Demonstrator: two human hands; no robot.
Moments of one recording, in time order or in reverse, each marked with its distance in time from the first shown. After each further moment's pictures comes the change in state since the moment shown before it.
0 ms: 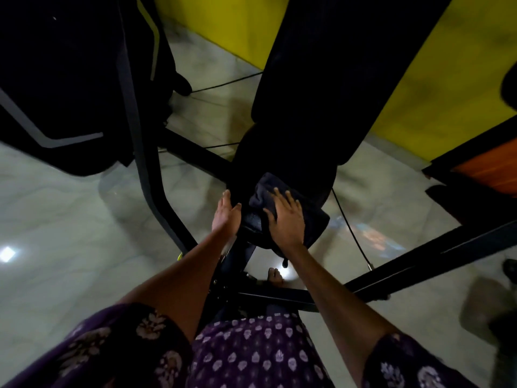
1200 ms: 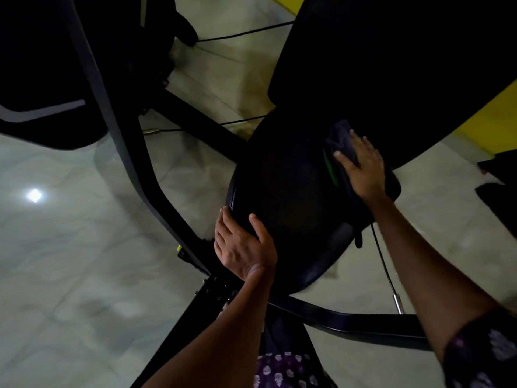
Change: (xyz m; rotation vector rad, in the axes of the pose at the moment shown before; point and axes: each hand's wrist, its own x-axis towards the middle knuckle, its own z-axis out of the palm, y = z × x) left_hand 0.019 0.045 0.062 0.036 0.683 -0.198; right_hand 0.197 0.122 -0.049 0.041 0.028 0.050
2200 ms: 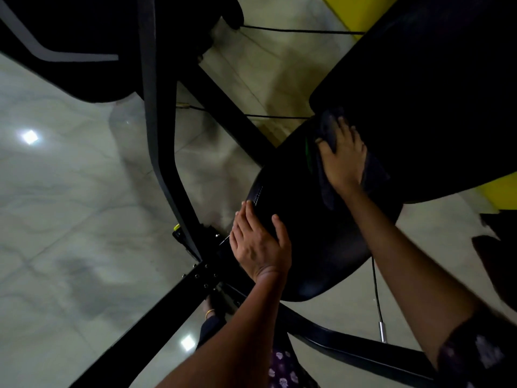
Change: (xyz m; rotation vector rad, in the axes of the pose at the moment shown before) left_hand 0.002 -0.005 0.002 -0.007 0.045 0.020; right_hand 0.034 -0.111 0.043 -0.182 -0.057 -0.105
